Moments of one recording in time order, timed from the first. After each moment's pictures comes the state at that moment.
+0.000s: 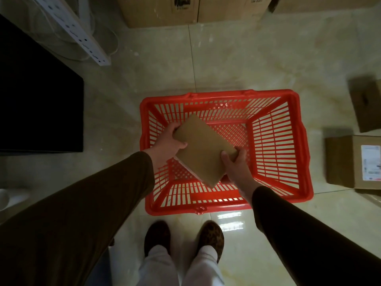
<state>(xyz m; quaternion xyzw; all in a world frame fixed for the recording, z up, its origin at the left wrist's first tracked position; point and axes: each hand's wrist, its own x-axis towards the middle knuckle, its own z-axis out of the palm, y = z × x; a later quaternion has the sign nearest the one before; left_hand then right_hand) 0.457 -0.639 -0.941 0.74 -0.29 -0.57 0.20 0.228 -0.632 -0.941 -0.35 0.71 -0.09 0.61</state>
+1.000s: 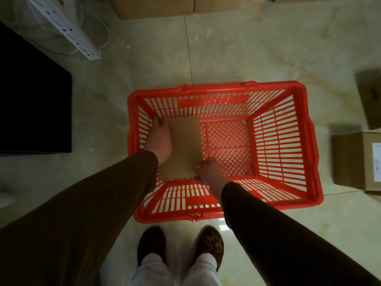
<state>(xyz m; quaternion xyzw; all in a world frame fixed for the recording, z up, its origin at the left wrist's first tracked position) 0.455 -0.640 -0.998 0.81 -0.51 -0.29 -0.02 0.279 -0.616 -1.009 -0.27 0.72 -0.01 0.63</state>
